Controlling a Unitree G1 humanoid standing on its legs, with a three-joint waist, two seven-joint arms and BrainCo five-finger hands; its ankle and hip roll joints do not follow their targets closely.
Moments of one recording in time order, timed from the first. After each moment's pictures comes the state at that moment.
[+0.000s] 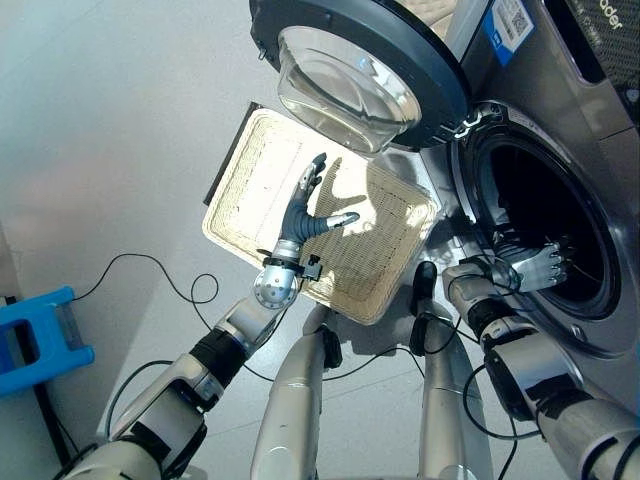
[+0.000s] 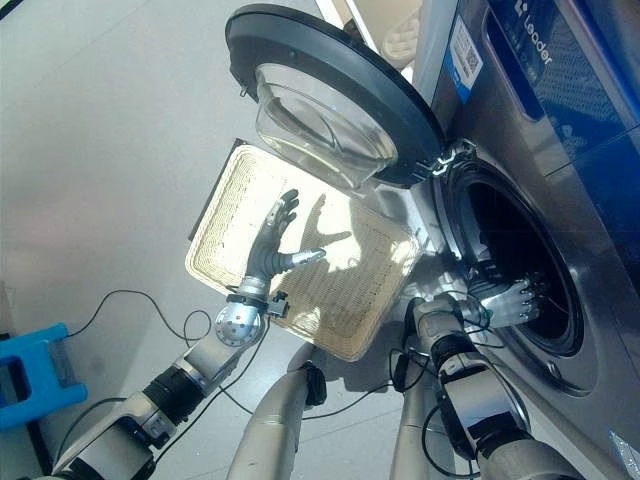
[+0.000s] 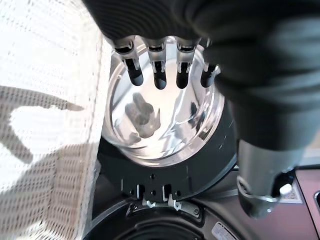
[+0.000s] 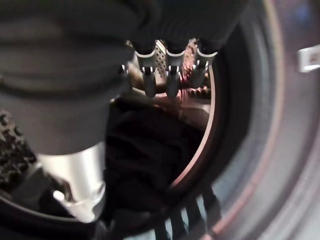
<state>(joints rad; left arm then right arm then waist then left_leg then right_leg) -0.60 0.34 -0.61 0.38 -0.25 -0.45 0.43 -0.82 -0.26 0.18 1.18 0.23 0.04 -1.45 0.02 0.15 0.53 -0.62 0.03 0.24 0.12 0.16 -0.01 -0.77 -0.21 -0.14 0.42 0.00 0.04</state>
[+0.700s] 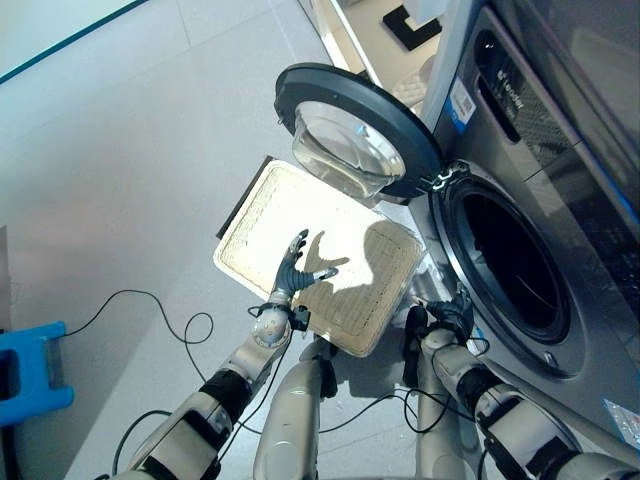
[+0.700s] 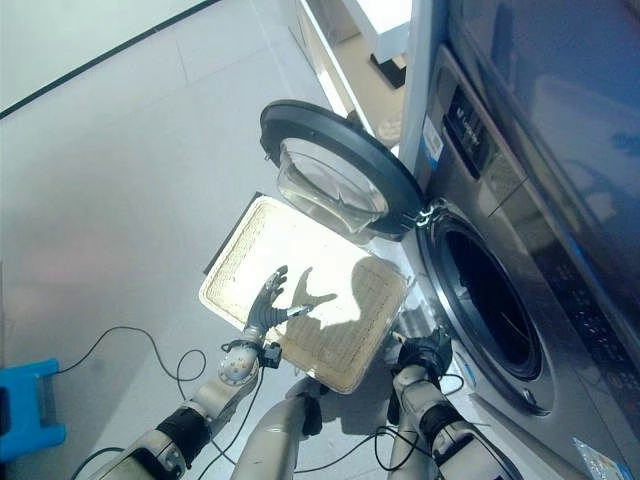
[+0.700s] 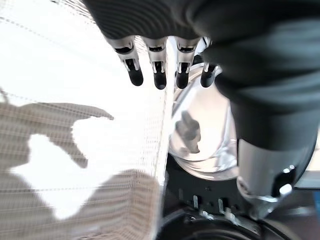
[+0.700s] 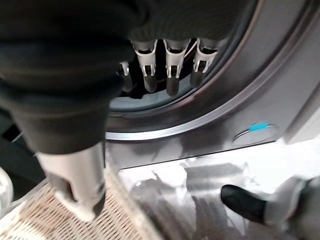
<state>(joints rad) -0.42 0.25 -0.51 0.76 -0.25 -0.37 0.31 -0.47 -0.22 0.44 1.05 0.26 0.01 -0.76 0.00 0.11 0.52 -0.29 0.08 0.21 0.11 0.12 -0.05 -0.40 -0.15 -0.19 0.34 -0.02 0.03</state>
